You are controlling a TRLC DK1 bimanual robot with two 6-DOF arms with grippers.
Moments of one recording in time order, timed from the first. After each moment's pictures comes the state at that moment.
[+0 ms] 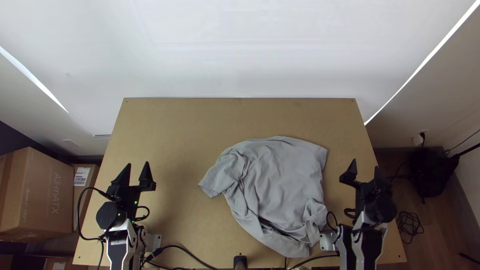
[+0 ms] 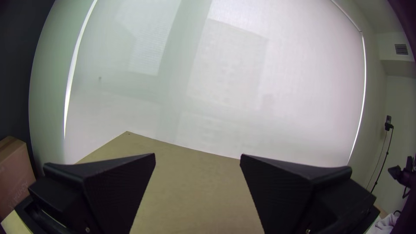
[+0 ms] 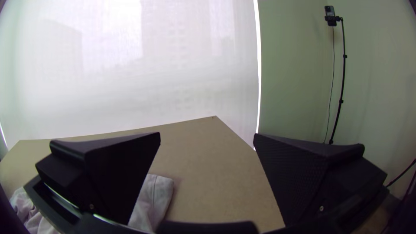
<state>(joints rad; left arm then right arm) 0.16 0.00 0.04 0.04 0.11 -0.24 -0.25 0.19 0.22 -0.09 0.04 0.07</state>
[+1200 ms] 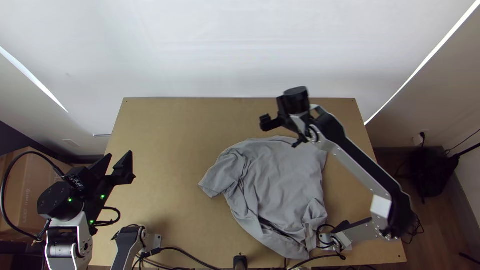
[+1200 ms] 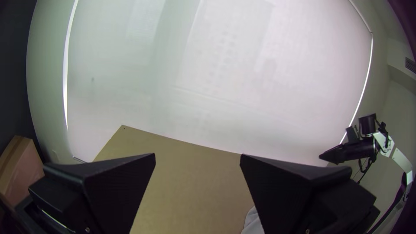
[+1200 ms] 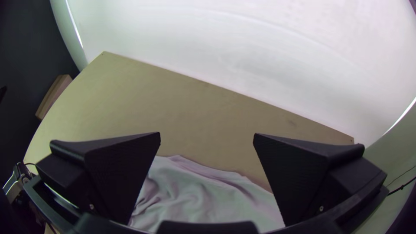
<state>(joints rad) 0.10 0.43 0.90 -0.66 0.12 -0.24 0.63 1.60 1.57 -0.63 0.15 0.11</state>
